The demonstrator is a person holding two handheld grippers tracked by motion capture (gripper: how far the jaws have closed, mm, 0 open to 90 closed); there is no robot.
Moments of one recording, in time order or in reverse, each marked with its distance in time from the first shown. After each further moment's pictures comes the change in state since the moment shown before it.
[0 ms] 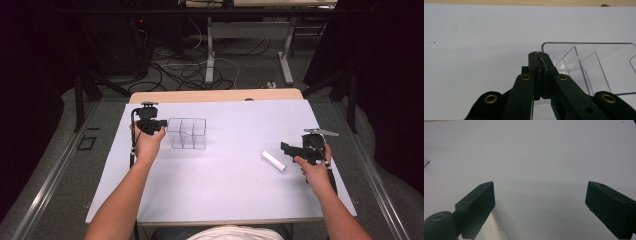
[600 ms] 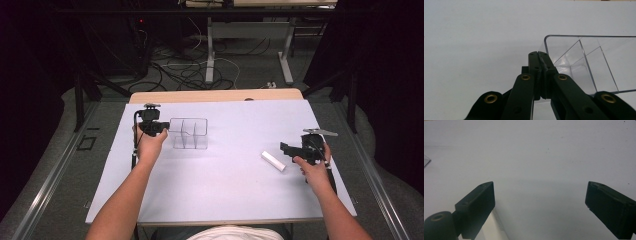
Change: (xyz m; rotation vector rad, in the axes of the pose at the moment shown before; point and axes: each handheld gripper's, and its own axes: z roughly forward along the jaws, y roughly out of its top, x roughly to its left) left arm -0.005 -0.005 0.009 0.016 -0.027 -0.003; right arm 0.001 0.000 0.001 0.006 -0.001 -0.005
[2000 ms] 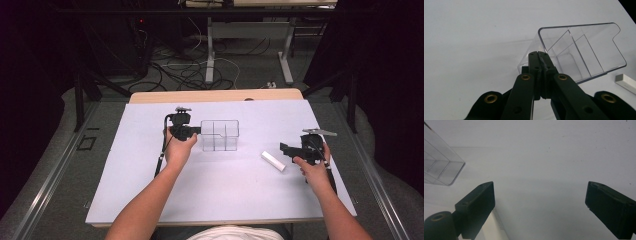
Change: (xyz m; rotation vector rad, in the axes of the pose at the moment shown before) left arm -0.081 -0.009 0.019 0.023 -0.169 0.016; right arm 0.001 -0.001 0.001 0.008 0.002 -0.005
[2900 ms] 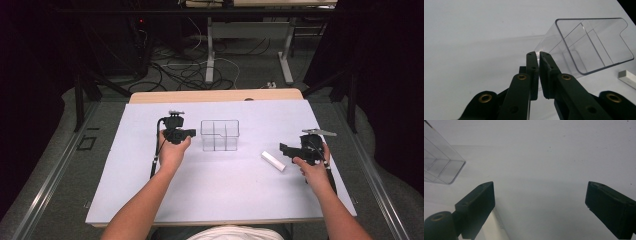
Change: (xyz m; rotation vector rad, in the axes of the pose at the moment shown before) left arm 0.023 -0.013 -0.008 -0.015 -0.023 -0.012; right arm 0.000 -0.001 0.000 0.002 0.004 -0.016
